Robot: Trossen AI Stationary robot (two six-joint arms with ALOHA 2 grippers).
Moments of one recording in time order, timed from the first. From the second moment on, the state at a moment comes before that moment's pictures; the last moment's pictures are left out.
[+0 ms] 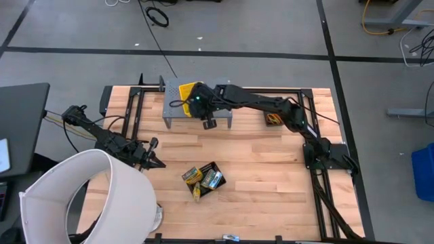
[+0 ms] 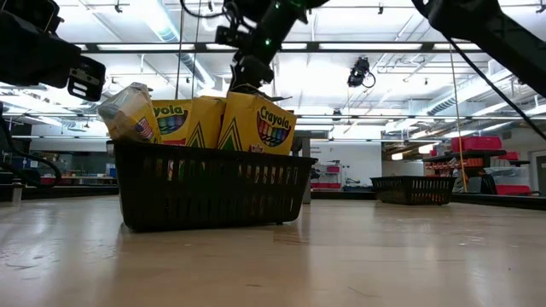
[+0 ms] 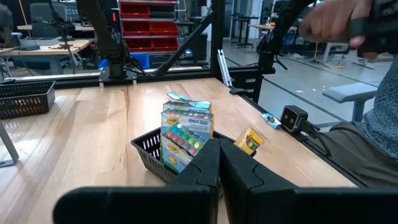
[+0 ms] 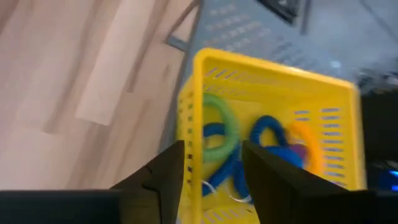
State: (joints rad) left arm -0.56 0.15 0.01 0.08 -0.27 -0.02; right arm -0.21 2.29 2.34 -0.98 0.12 -0.67
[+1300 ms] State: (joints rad) left arm -0.56 0.15 0.01 0.08 -0.27 -0.02; right arm -0.30 2.20 2.12 -0.86 0.25 -0.56
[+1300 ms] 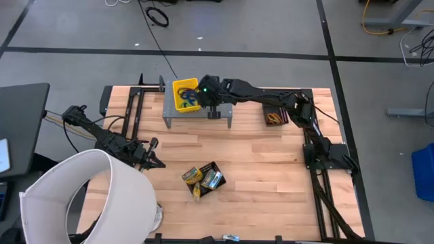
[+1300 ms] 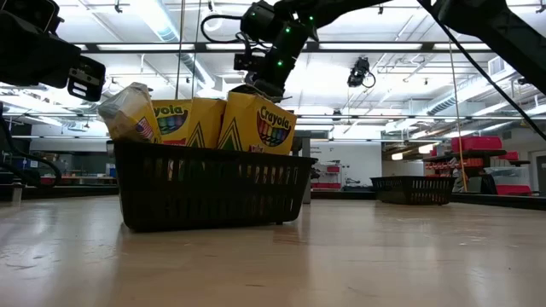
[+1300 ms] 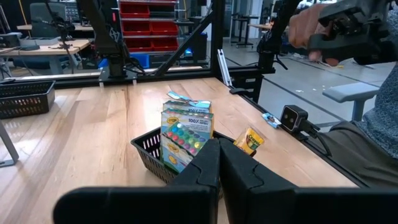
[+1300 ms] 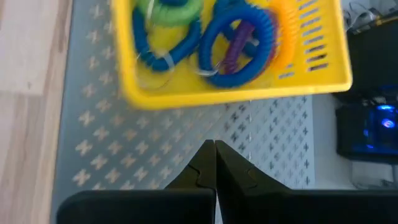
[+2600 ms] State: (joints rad) left arm -0.56 0.15 0.01 0.08 -0.29 -0.03; right arm -0.33 2.22 2.12 -0.63 -0.08 -0.68
